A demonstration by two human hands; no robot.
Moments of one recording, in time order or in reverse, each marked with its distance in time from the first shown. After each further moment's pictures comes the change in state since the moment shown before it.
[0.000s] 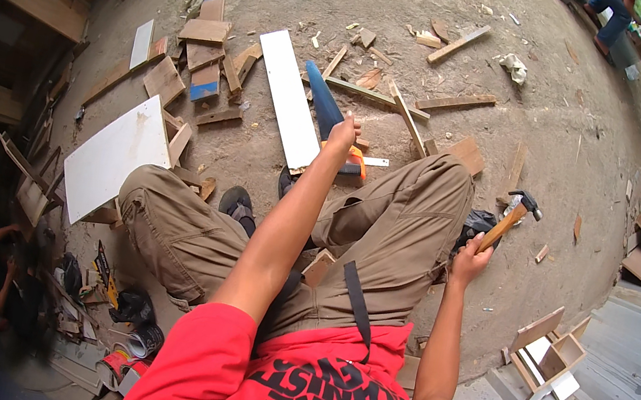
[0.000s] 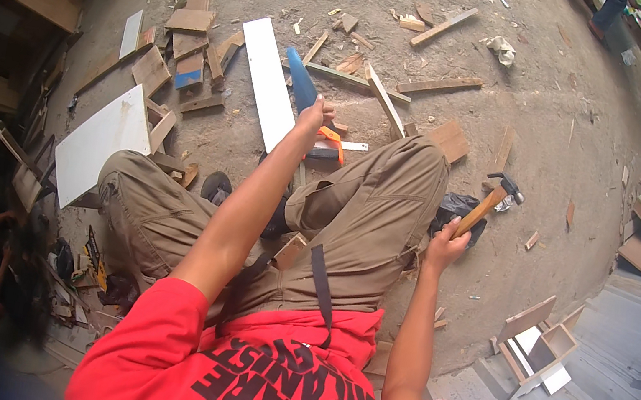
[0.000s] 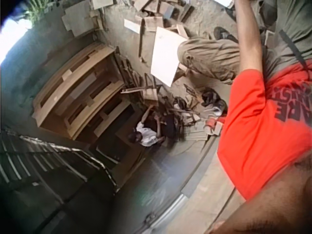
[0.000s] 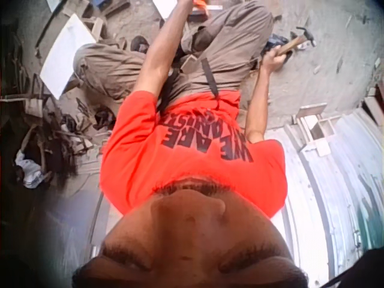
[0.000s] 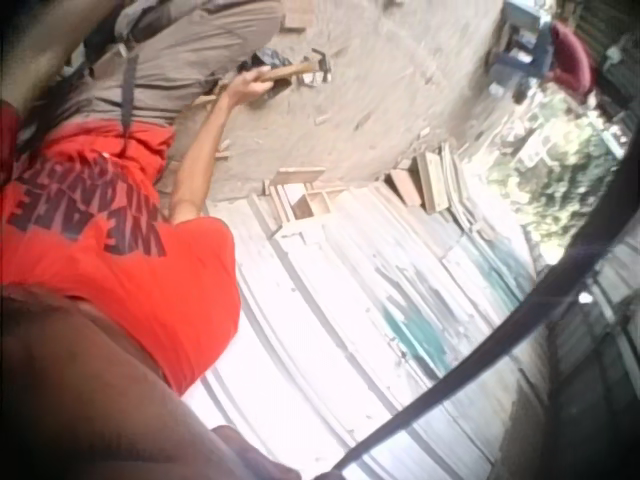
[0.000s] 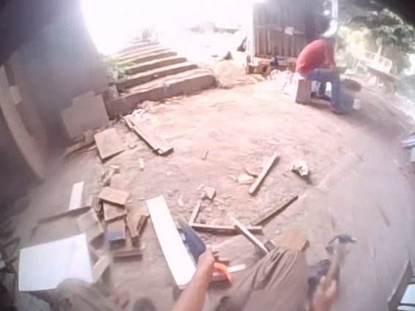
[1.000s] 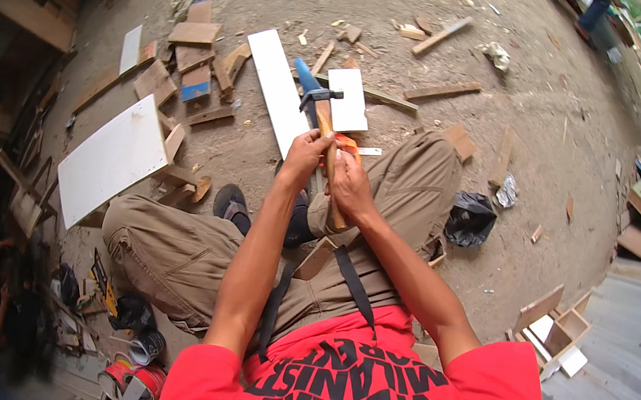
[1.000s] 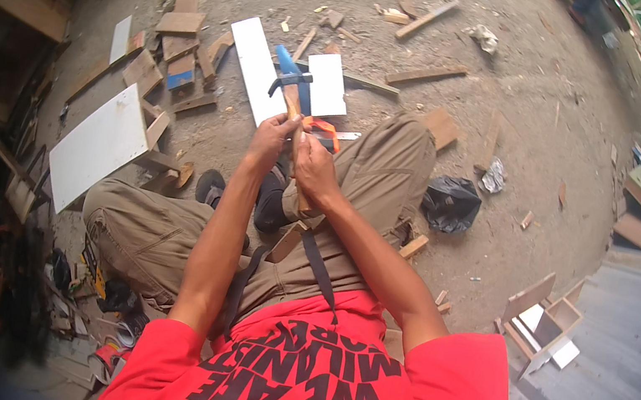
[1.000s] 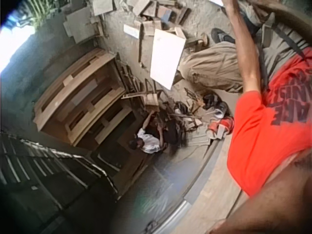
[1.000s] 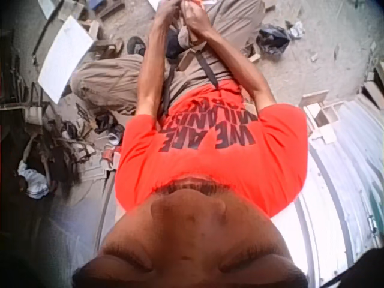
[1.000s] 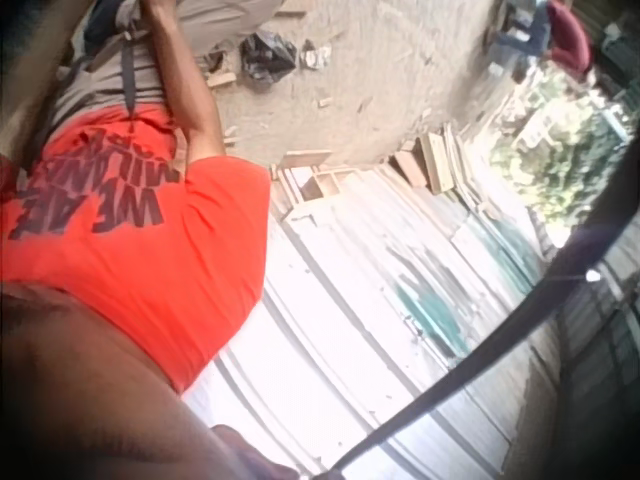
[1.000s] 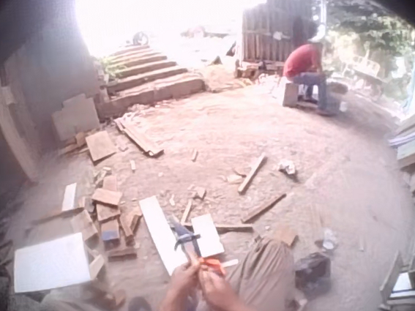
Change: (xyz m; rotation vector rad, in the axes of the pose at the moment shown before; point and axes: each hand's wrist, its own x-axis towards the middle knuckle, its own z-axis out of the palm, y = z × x) left_hand -0.109 -0.013 -0.058 -0.092 -0.251 0.359; right_hand -0.143 -0.135 0.174 0.091 -0.964 -0.112
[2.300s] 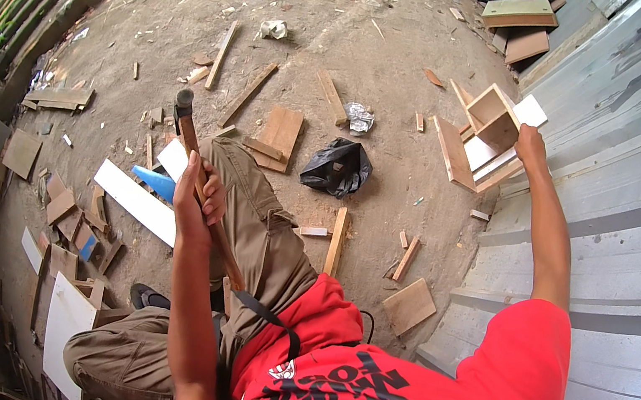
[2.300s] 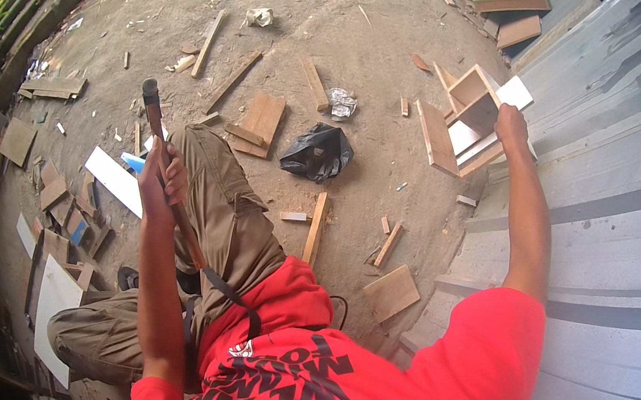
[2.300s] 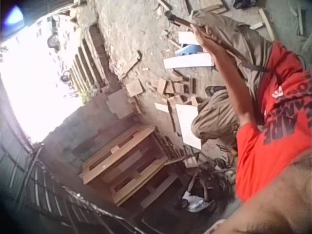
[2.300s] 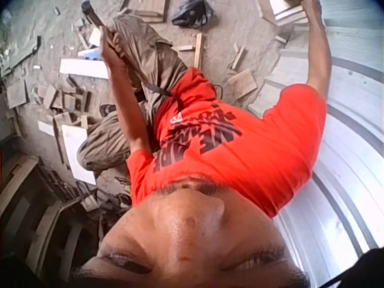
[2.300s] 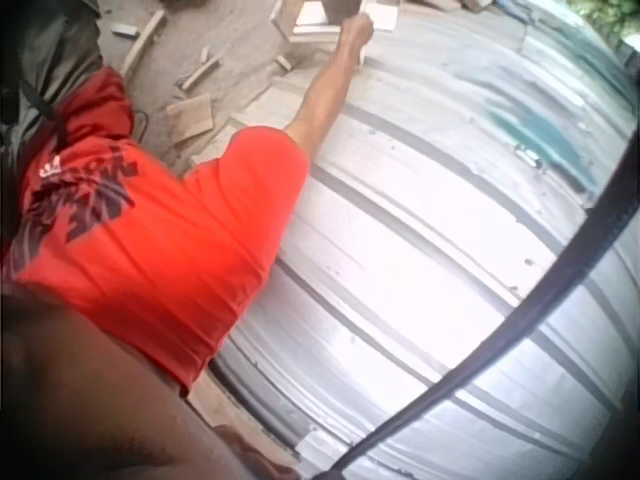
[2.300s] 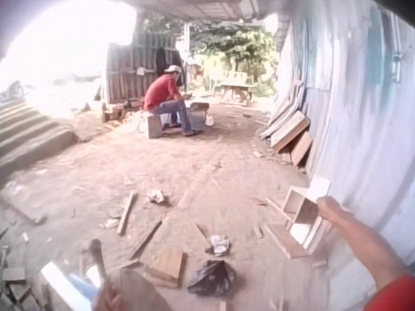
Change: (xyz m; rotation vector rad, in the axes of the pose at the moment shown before) left_hand -0.110 0.080 0.191 -0.161 -0.362 -0.013; right_hand -0.352 -0.012 -0.612 -1.571 0.849 0.719
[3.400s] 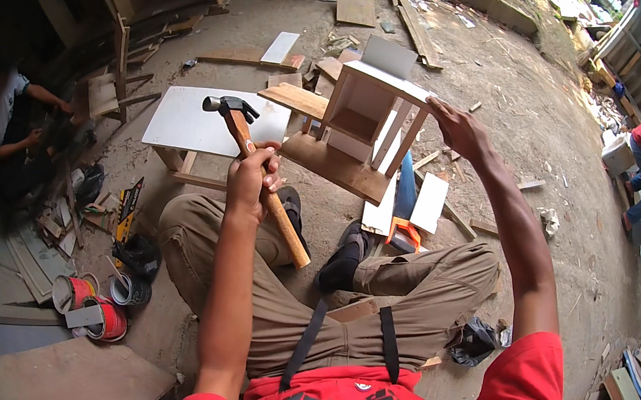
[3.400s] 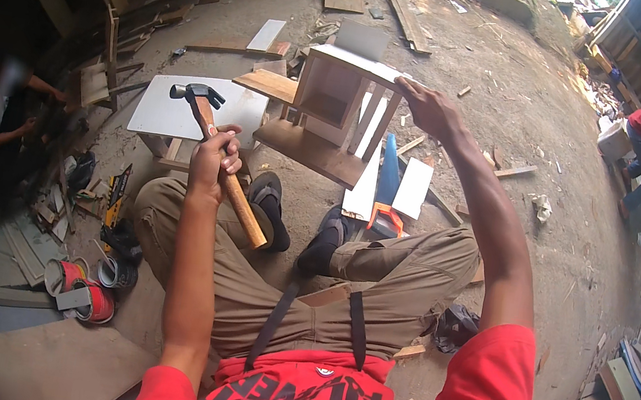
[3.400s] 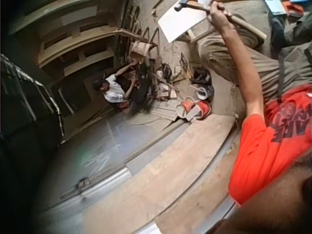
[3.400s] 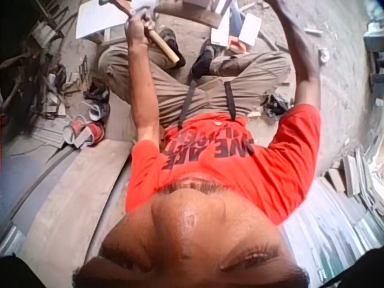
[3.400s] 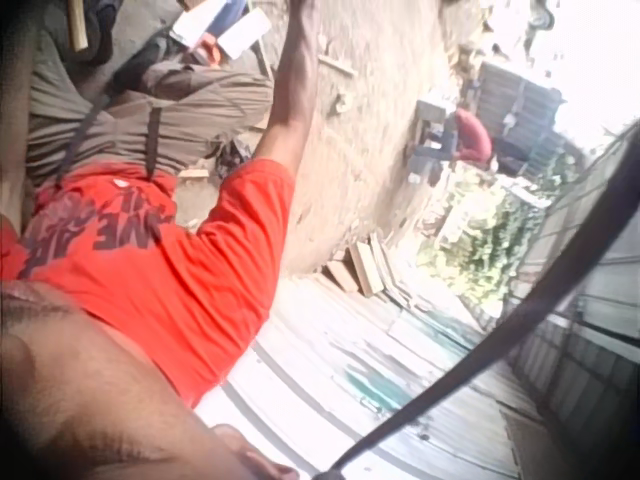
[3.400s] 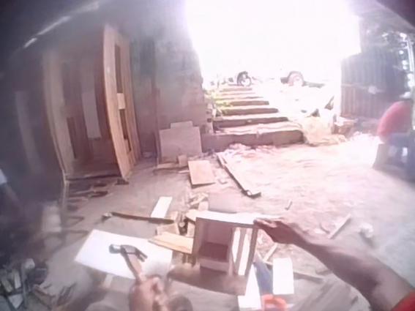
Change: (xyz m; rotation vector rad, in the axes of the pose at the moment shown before) left_hand -0.250 0.107 -0.247 -0.281 0.936 0.662; right_hand -0.204 -0.795 -0.303 0.582 0.544 -1.951
